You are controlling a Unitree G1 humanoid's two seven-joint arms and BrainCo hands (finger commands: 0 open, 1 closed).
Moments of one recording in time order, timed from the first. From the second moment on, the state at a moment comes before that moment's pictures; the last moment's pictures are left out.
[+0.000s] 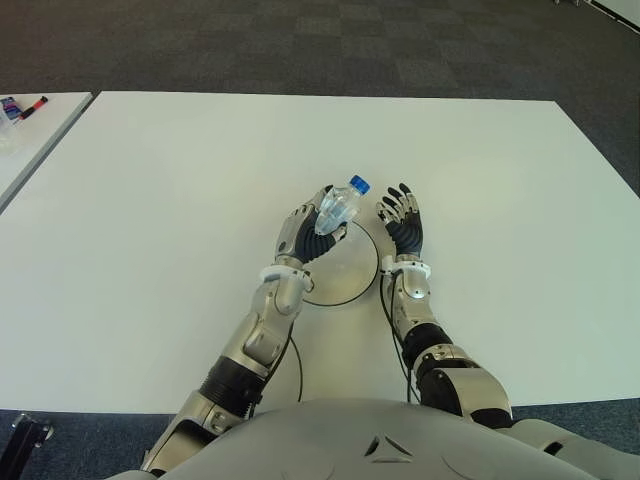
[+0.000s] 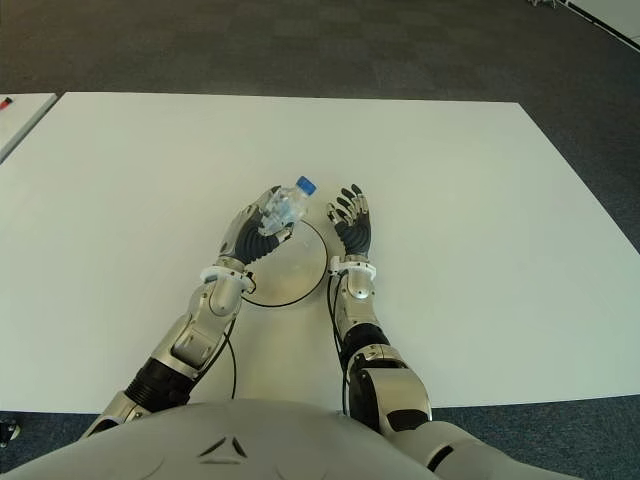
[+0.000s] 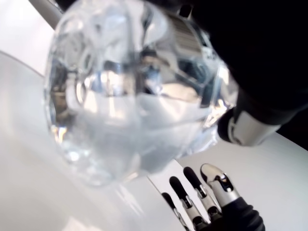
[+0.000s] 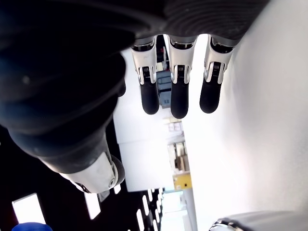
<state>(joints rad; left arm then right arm) -0.01 0.04 -0.42 0.06 0.61 0.09 0.24 -0.33 0.09 -0.10 0.99 0.06 -0.66 -0.13</state>
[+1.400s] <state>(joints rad) -0.02 0.05 -0.41 0.12 0.64 0.09 0.26 -0.33 0.09 -0.10 0.99 0.06 -0.67 -0.13</state>
